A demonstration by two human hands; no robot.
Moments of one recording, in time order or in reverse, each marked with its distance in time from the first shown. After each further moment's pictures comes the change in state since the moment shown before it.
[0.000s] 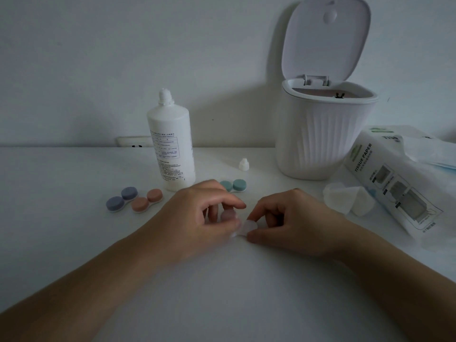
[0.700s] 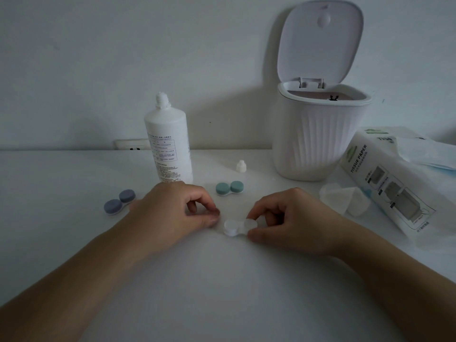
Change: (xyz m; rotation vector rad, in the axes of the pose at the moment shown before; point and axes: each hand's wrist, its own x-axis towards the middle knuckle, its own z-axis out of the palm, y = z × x) left_hand 0.000 -0.006 -0.026 0.232 -0.038 -0.338; right_hand -0.001 0.003 -0.002 0.053 0.015 0.016
